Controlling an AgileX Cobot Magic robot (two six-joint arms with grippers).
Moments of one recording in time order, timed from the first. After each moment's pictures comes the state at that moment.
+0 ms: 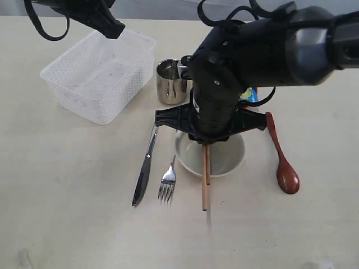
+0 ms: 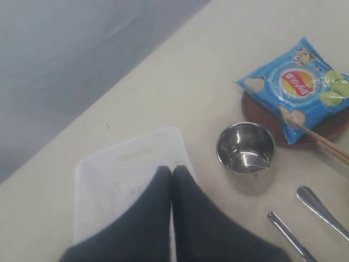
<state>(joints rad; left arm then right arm) -0.51 1.40 -1.08 -0.01 0.37 0.37 0.84 1.81 -1.10 -0.29 0.79 1.02</state>
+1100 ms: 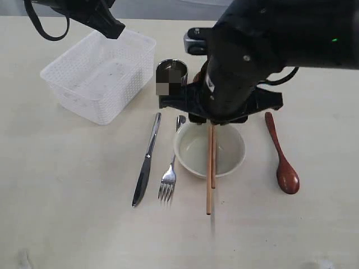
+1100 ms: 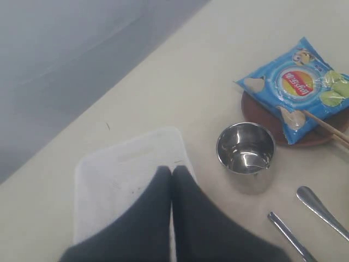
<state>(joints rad) -0.51 1.40 -1.08 -0.01 0.37 0.37 0.84 1.64 -1.10 -0.30 0.85 0.93</state>
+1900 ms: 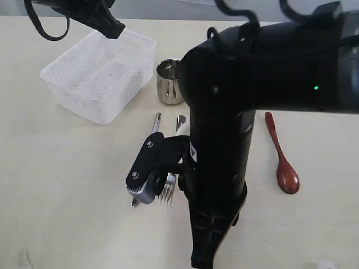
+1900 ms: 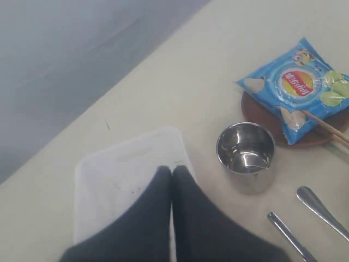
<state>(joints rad) -0.51 1.40 -1.08 -0.01 0.37 0.37 1.01 1.67 -1.06 0.17 1.21 -0.42</state>
